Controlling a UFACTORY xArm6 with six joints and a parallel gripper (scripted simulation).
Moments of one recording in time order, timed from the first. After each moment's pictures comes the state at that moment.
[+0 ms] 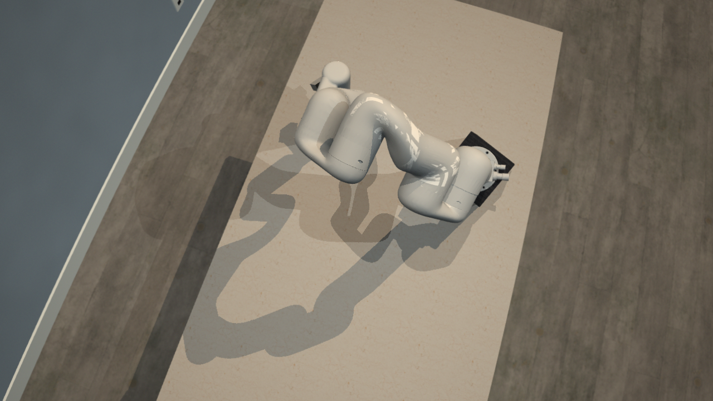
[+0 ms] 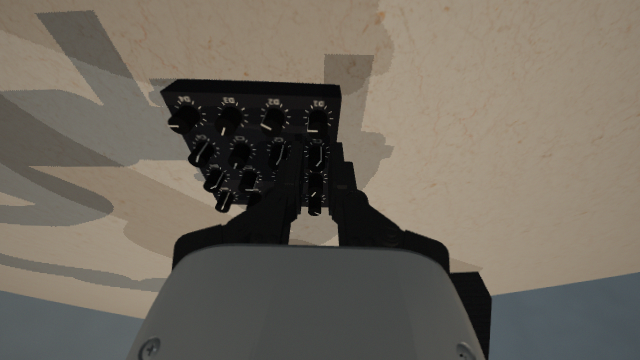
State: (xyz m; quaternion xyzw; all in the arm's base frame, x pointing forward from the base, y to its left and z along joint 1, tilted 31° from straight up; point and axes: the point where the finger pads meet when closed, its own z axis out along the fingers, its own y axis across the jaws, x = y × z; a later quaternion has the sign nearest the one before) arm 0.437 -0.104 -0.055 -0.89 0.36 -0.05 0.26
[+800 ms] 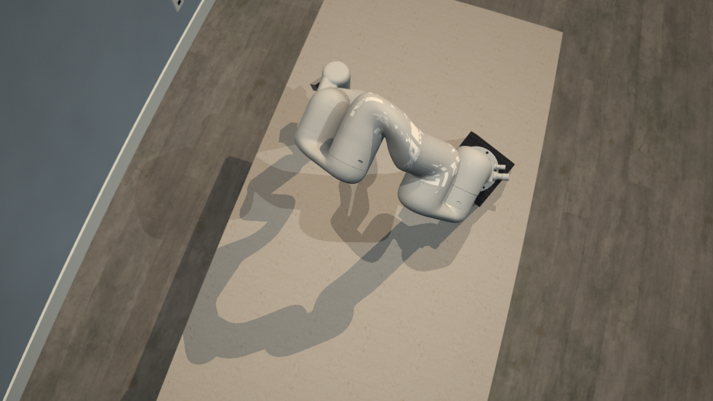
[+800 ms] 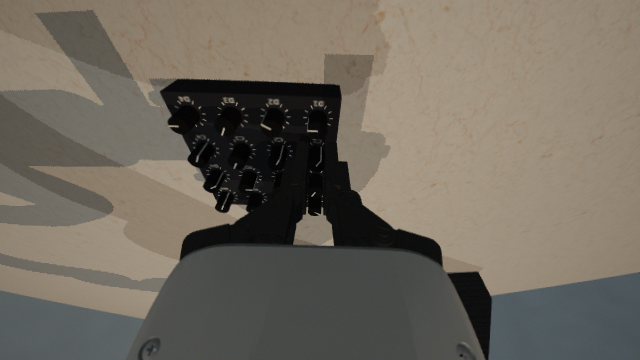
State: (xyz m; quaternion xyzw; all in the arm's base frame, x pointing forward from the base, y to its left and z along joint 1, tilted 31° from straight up) arm 0.437 -0.104 -0.055 -0.89 0.36 -0.05 0.26
